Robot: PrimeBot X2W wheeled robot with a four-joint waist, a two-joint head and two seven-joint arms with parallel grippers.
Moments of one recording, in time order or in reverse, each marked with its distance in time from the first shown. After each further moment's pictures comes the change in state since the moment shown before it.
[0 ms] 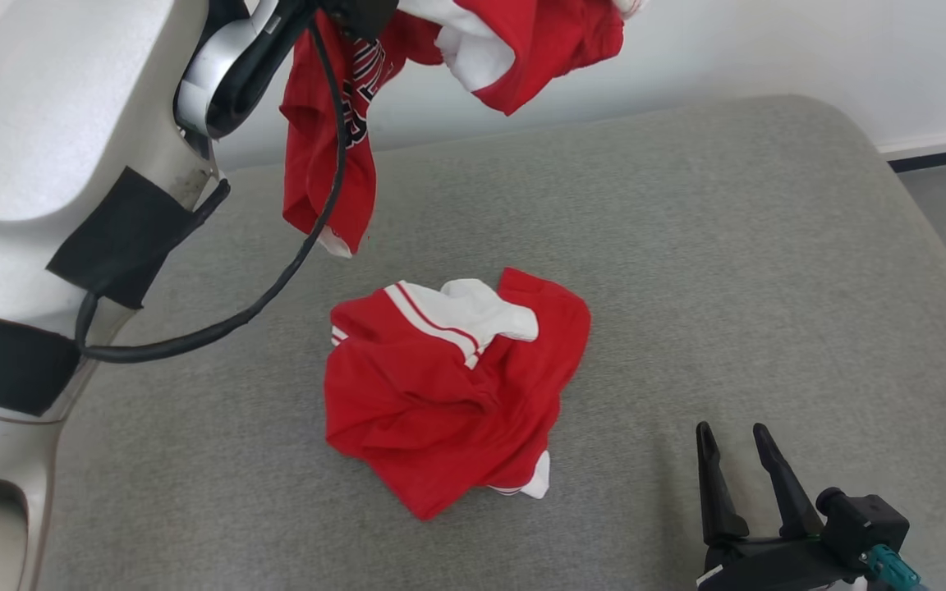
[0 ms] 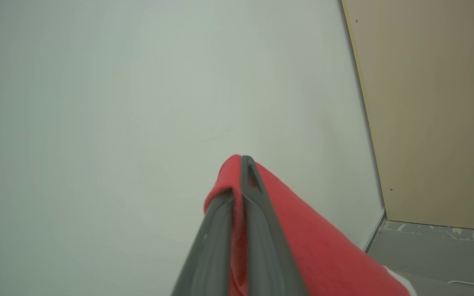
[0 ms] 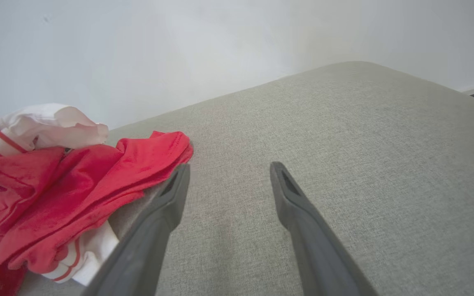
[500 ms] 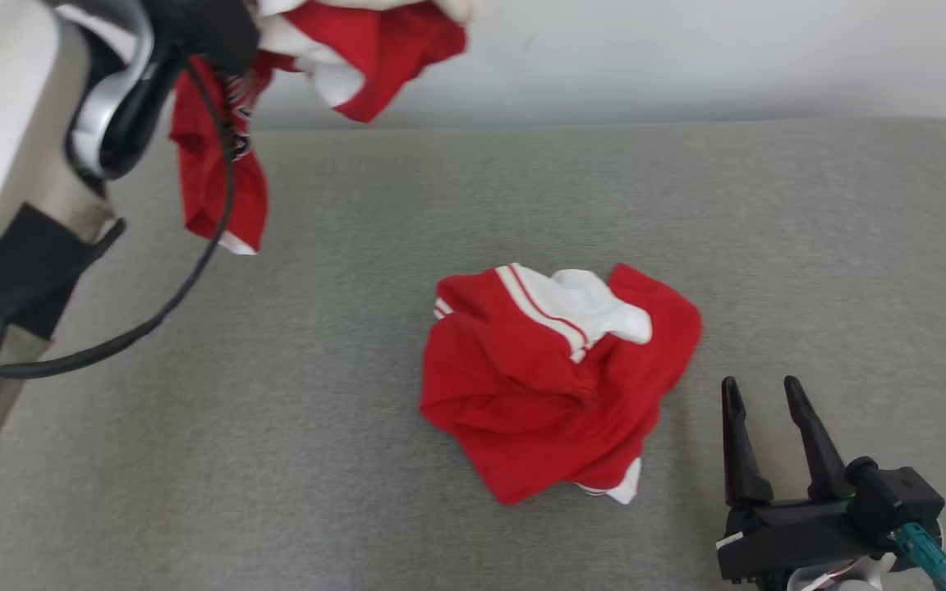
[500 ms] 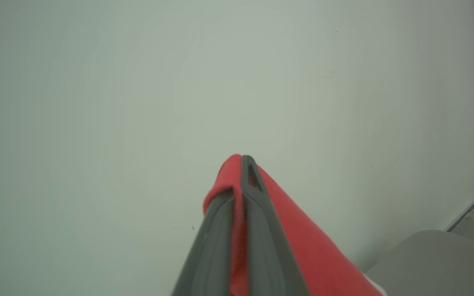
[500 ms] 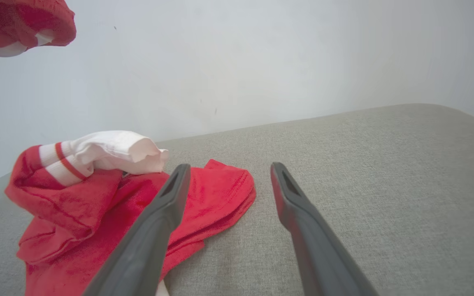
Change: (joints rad) left arm 0.085 0.102 0.029 0.047 -0.019 0.007 -0.058; right arm -0.021 0.000 -0.040 -0.100 -0.068 0.000 0.000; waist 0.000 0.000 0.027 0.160
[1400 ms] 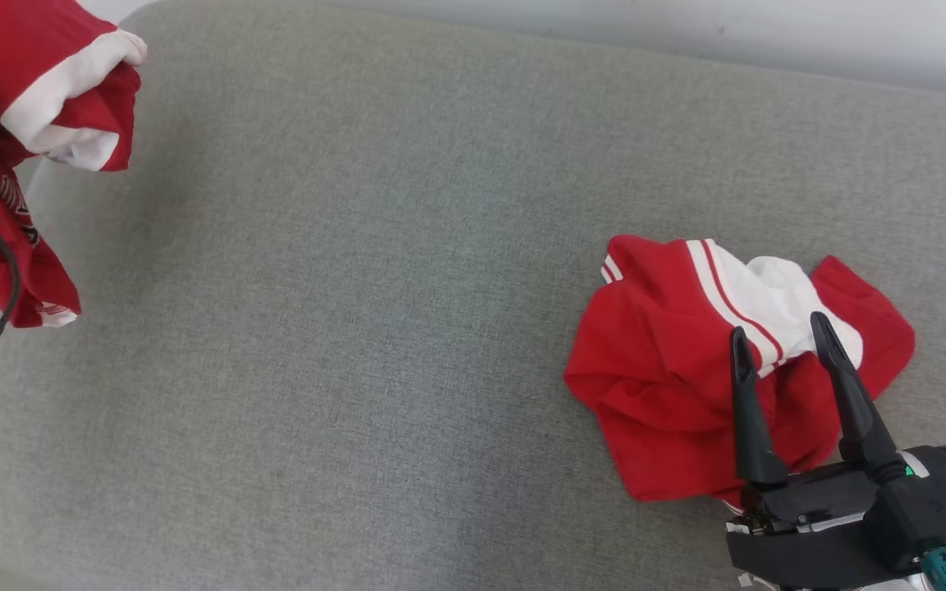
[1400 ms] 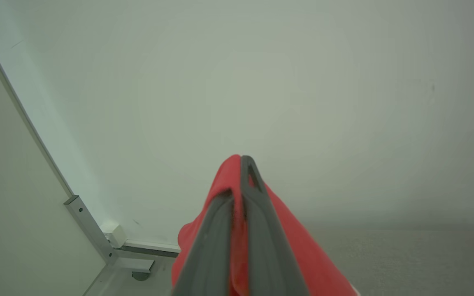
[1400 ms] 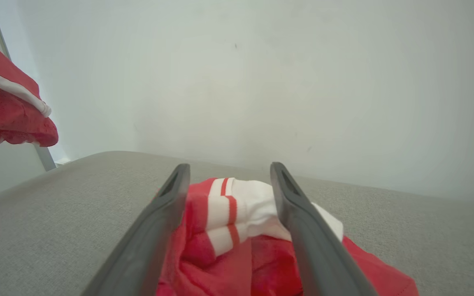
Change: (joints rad) left arm 0.192 0.209 0.135 0.275 -0.071 0.014 -0.158; right arm 0.048 0.000 0.015 -0.338 -0.241 0.000 0.000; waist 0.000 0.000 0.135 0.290
